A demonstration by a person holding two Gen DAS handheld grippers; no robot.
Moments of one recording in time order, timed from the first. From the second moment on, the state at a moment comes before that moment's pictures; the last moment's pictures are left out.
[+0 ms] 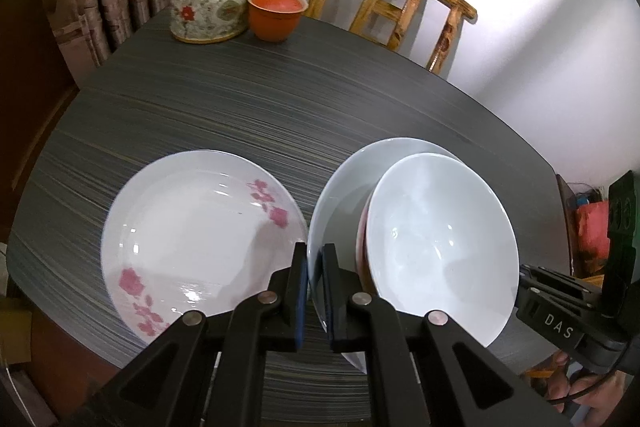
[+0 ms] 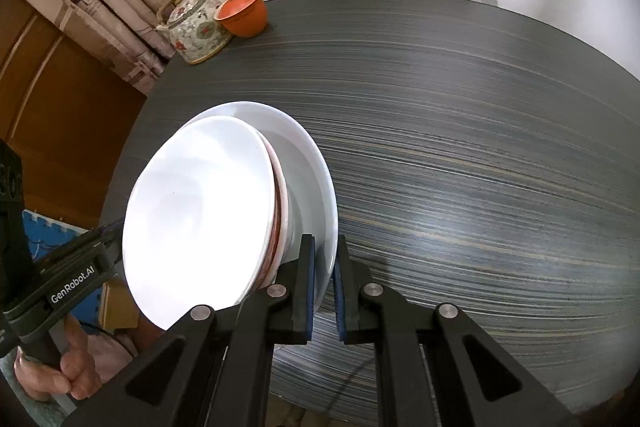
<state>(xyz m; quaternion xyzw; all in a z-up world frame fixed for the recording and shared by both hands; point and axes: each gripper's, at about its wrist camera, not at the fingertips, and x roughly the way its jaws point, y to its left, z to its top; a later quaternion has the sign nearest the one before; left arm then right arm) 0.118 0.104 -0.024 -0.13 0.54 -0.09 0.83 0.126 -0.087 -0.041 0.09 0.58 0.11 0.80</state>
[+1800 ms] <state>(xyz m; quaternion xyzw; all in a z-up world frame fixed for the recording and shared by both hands) 0.125 0.242 -0.061 -0.14 0.57 -0.02 0.81 0.155 0.051 -0.080 0.08 0.61 0.15 0.77</state>
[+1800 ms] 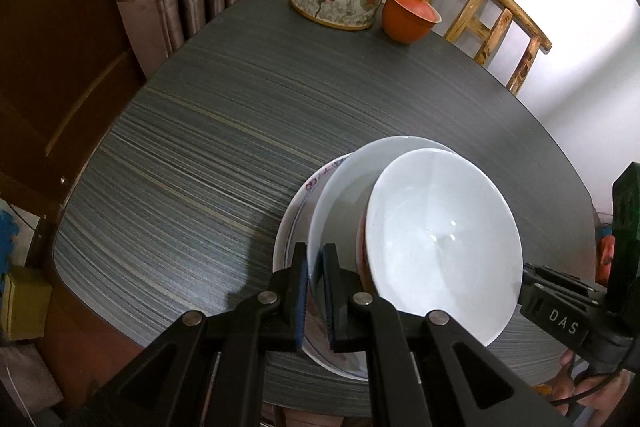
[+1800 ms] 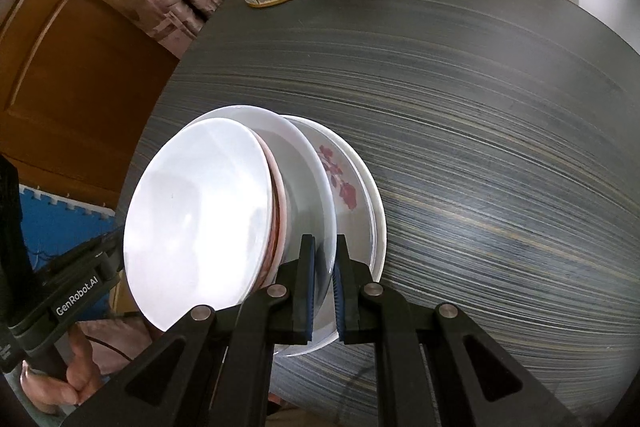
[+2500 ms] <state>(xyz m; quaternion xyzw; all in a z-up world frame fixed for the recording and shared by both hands) 0.119 0.236 -0.062 -0.11 0.56 -0.01 0.82 0.153 0.050 -0.080 0.09 0.61 0.15 0.78</state>
